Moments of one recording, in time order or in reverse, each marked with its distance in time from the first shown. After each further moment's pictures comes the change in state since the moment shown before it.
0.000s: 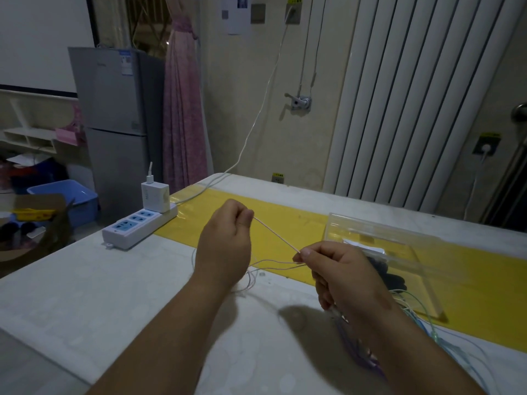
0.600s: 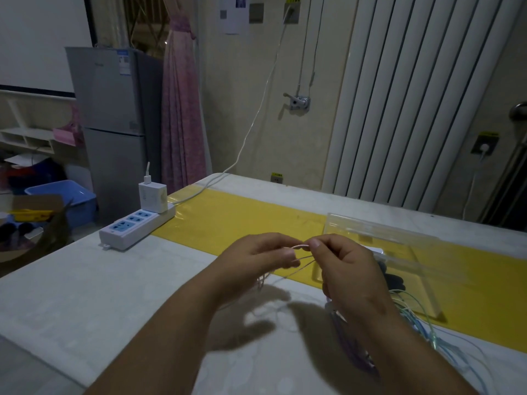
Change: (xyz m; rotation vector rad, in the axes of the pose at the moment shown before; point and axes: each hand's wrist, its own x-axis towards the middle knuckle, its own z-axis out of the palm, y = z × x) left_hand -0.013 0.015 -0.004 -0.430 -0.789 -0.179; right_hand 0.000 -0.001 0.000 -0.165 0.202 -0.168
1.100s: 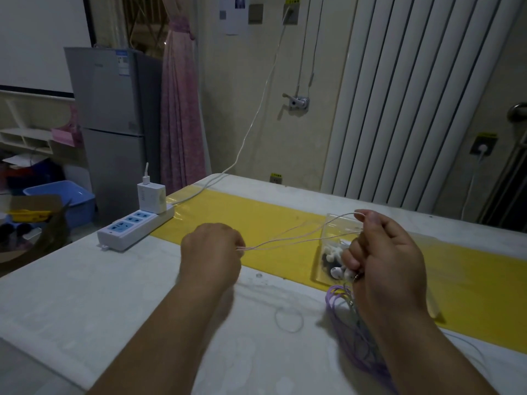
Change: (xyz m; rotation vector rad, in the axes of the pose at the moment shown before) left_hand 0.008 -0.019 -0.027 1.142 0.560 -0.189; right_hand 0.009 -0.015 -0.014 0.708 0.290 0.041
